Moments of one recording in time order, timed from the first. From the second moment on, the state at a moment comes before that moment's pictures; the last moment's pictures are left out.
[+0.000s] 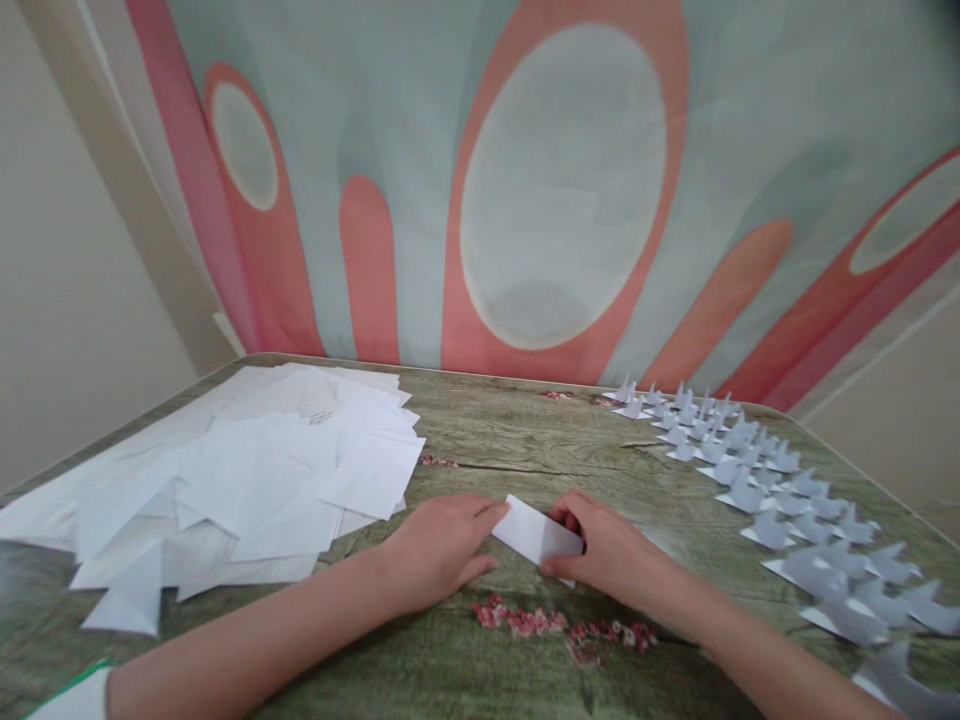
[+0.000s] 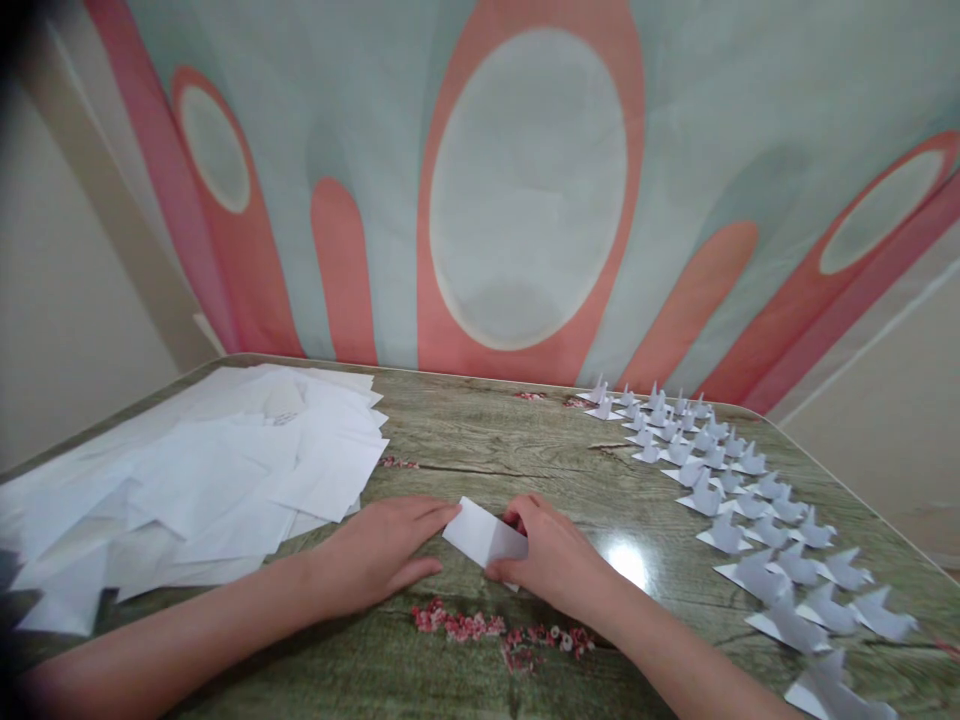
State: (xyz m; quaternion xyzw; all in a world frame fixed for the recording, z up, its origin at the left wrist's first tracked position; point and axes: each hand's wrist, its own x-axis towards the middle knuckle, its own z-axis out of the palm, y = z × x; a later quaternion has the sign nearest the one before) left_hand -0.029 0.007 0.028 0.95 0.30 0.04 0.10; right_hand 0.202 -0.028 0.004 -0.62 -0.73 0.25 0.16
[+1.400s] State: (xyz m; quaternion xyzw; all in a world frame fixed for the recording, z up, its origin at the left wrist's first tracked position) left_hand 0.018 0.039 -0.011 0.70 0.26 0.28 0.60; right_hand 0.209 -0.021 -0.022 -0.48 -0.57 0.41 0.52
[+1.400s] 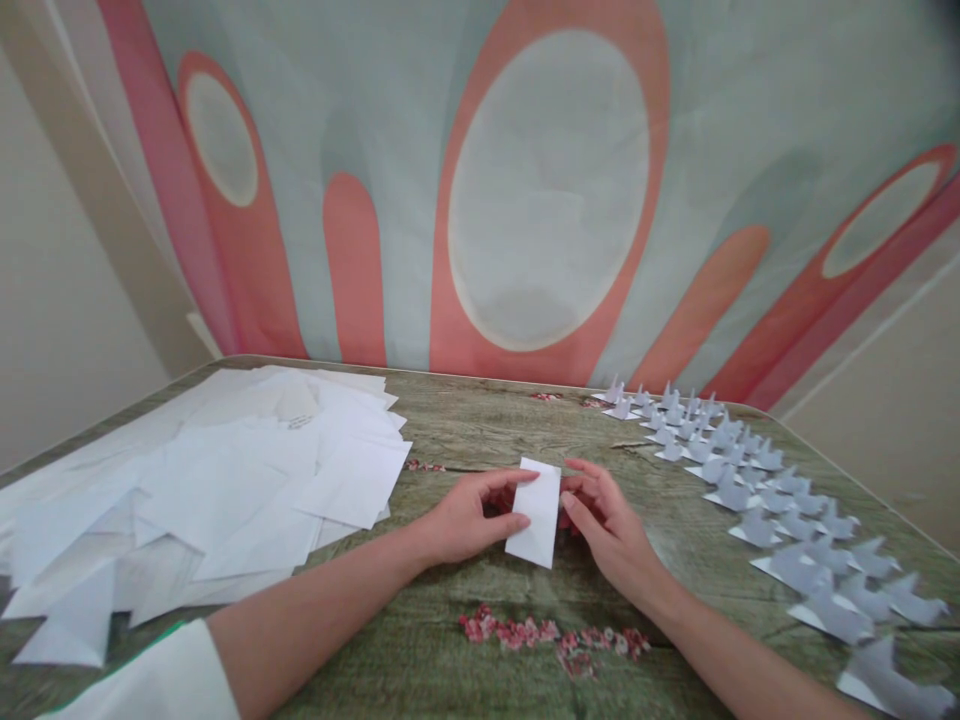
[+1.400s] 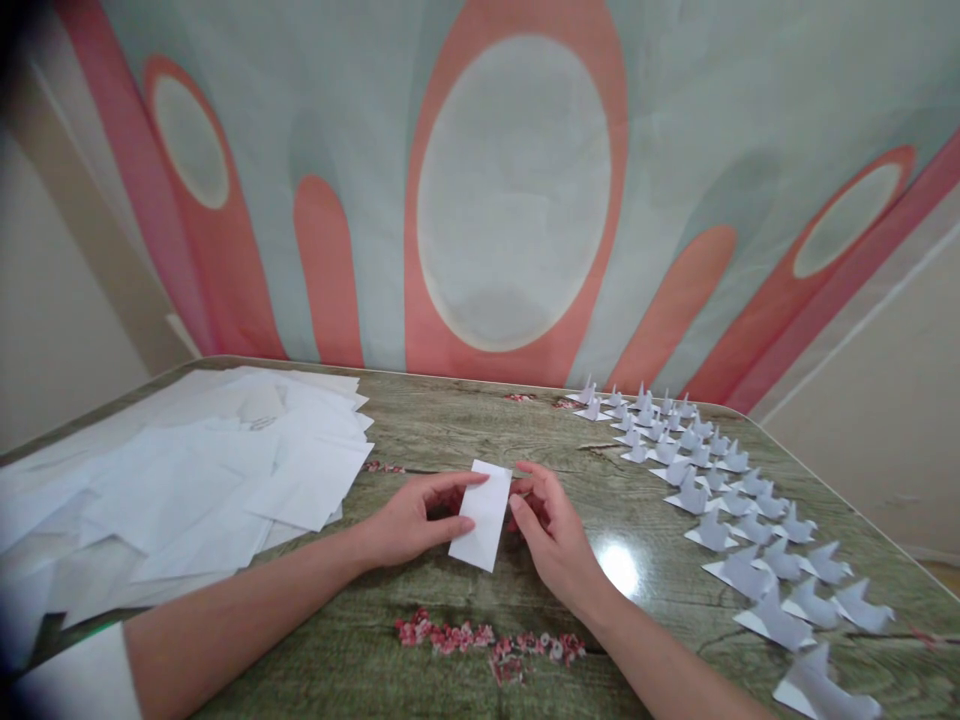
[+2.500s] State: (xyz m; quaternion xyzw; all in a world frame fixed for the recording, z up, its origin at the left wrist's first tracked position) left_hand 0.014 0.040 -0.005 0.76 0.25 0.24 0.56; right_hand 0.215 -0.020 -0.029 -0.49 -0.62 0.35 0.51
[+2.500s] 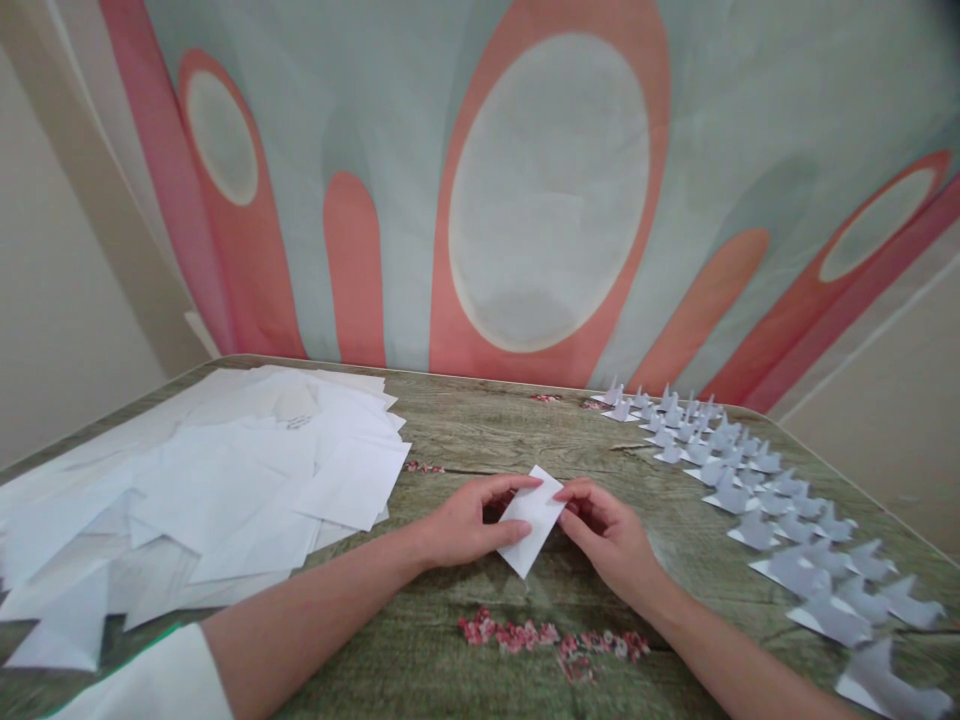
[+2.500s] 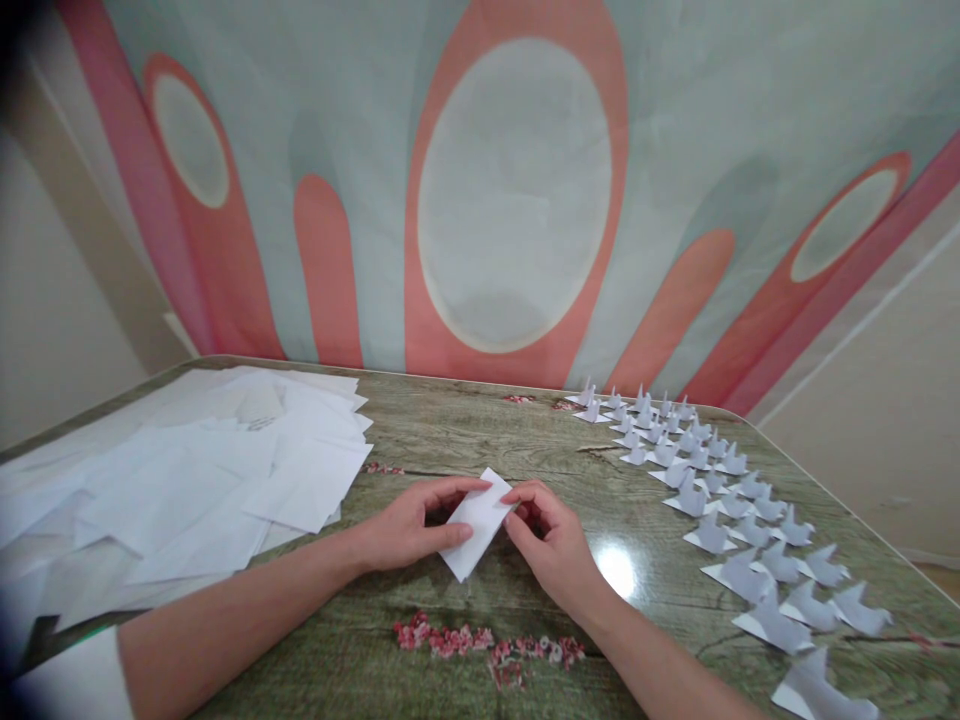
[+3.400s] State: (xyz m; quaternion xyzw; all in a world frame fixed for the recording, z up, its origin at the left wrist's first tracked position) left_hand 0.015 0.045 -0.009 0.72 0.28 0.26 0.58; right_hand 0.215 -0.017 -0.033 -0.52 -0.63 0.29 0.51
